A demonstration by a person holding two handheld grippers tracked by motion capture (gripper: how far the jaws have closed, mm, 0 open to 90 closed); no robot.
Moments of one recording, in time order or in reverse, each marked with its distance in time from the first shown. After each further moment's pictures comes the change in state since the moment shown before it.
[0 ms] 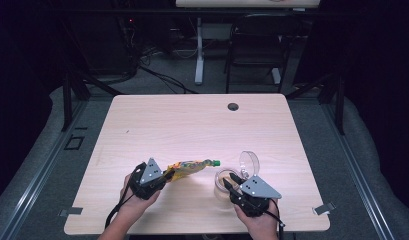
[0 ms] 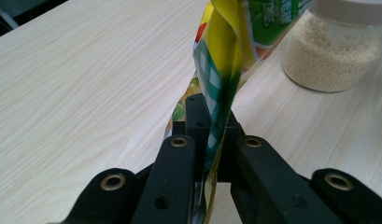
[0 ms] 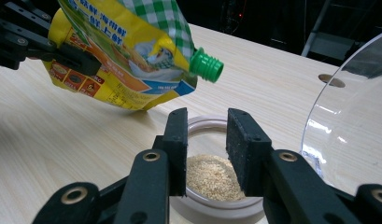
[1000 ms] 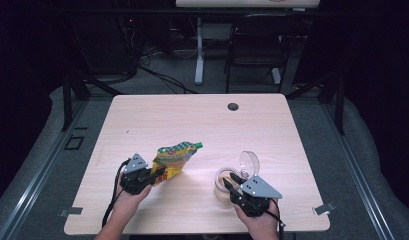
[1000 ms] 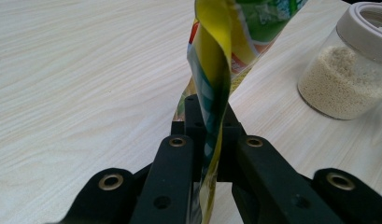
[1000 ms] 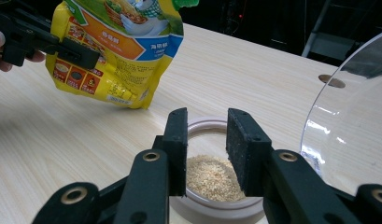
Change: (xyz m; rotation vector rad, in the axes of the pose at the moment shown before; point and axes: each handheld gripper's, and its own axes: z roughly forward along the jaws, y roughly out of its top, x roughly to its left) left arm 0.030 -0.019 -0.005 -0.045 -0.028 -0.244; right arm -0.001 0.000 0.000 -0.005 0.002 0.005
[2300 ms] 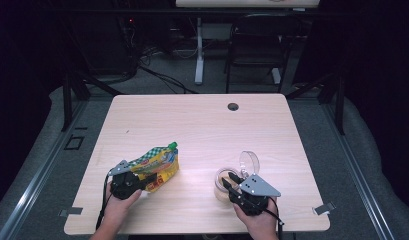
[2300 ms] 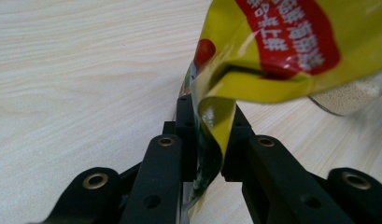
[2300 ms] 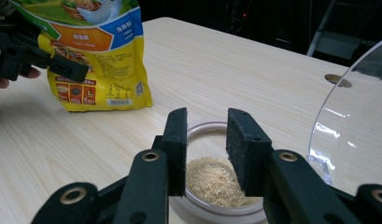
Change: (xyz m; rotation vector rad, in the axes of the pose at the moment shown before) left arm 0.029 -0.038 -0.009 -0.013 -0.070 -0.195; right arm 0.000 0.000 0.004 0.005 0.018 0.003
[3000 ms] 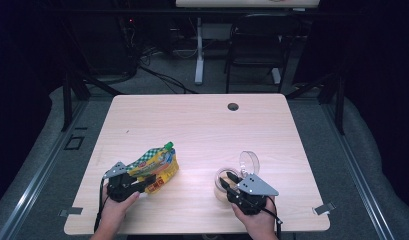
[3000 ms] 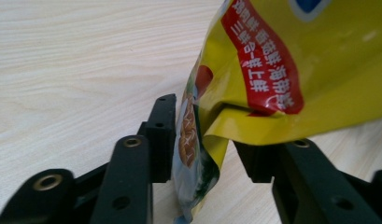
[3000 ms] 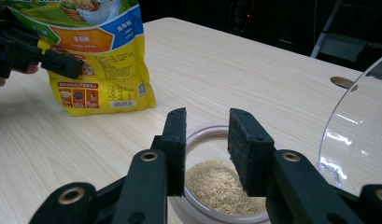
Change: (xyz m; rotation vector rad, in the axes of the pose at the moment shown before) left arm -0.002 -0.003 -0.010 -0.041 0.023 -0.010; right arm 0.002 0.001 0.004 -0.002 0.013 -0.008
